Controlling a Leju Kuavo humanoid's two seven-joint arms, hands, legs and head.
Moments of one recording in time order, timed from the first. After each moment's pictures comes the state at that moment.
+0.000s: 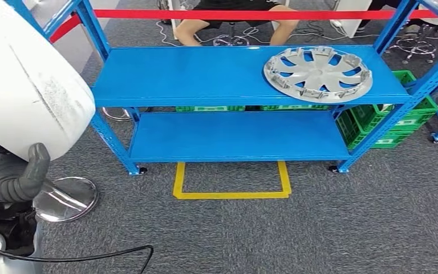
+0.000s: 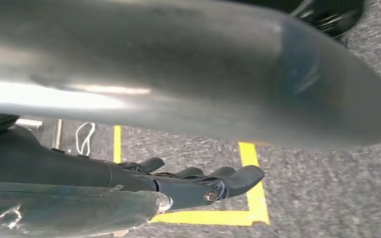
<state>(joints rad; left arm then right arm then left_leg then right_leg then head) 0.07 -0.30 0.32 -2.15 -0.29 -0.25 -0.23 -0.07 0.10 -1.00 -0.27 0.86 0.04 0.13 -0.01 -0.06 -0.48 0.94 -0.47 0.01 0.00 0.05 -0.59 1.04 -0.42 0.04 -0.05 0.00</state>
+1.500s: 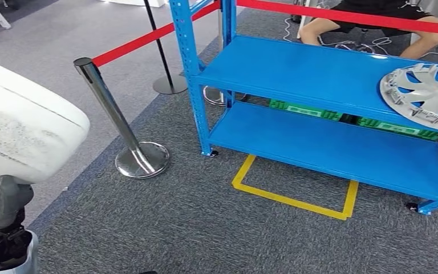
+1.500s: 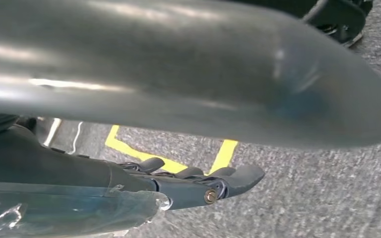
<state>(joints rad) 0.12 -0.18 0.28 -2.10 0.04 -0.47 -0.40 -0.07 0.08 -1.05 -0.27 0.93 0.10 0.11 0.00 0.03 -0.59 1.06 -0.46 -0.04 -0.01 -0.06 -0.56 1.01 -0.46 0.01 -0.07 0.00</state>
